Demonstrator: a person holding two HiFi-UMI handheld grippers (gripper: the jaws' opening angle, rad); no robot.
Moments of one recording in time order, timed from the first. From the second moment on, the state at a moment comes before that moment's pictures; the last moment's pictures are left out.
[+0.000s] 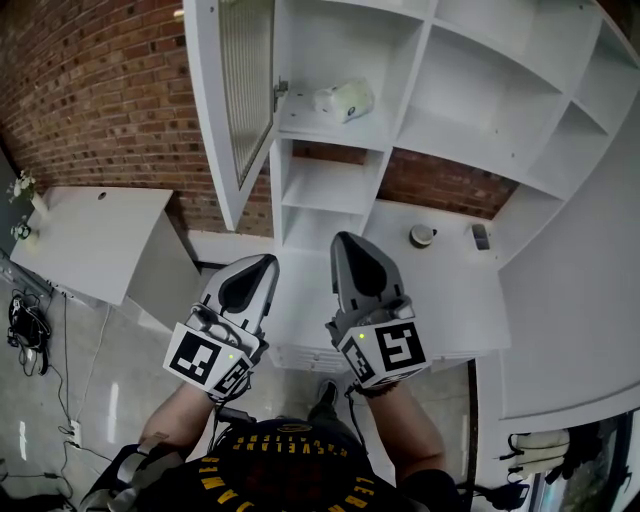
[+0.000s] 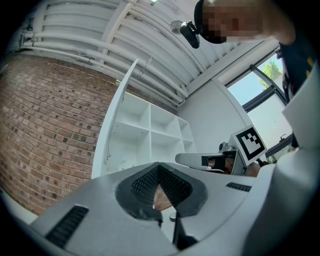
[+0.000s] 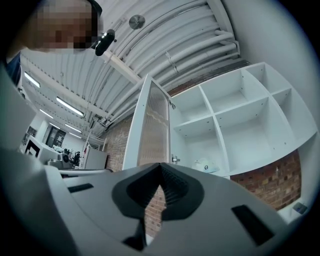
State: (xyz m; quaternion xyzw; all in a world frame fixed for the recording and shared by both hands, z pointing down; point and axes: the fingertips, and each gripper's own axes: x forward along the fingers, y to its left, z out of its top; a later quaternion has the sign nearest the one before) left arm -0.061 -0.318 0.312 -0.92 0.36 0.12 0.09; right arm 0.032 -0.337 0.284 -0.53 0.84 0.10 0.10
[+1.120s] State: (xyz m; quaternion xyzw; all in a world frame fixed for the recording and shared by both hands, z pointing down) left arm -0.073 -0.279 0.300 -0.92 0.35 0.14 0.10; right arm 0.023 -0.291 0.288 -0.54 0.83 0.12 0.09
